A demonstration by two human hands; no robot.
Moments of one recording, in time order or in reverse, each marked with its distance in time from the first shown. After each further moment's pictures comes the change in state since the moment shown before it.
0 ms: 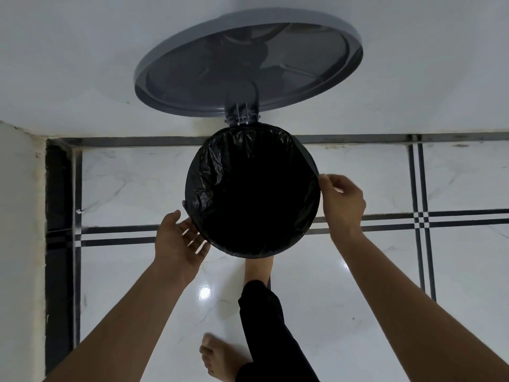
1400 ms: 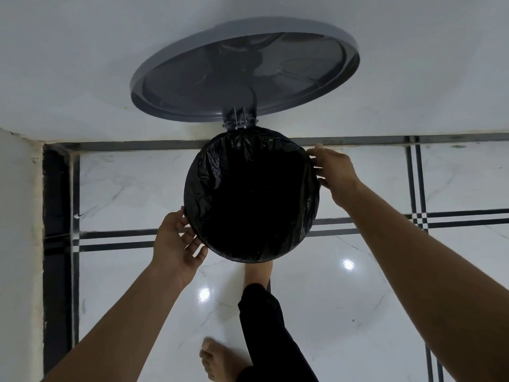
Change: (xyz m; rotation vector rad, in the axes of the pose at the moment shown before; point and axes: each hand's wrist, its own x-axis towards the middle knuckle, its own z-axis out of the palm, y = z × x) left_hand -0.003 0.009 0.006 0.102 0.033 0.012; right_hand 0.071 -0.032 0.016 0.058 -0.350 0.086
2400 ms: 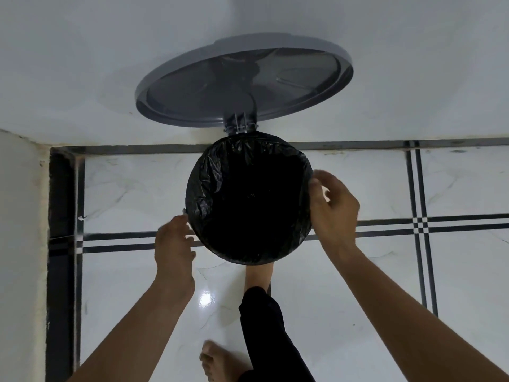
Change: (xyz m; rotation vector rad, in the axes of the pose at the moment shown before) left_hand -0.025 -0.008 0.006 0.185 0.146 0.315; right_hand -0.104 0.015 0.019 -0.198 0.298 -0.358
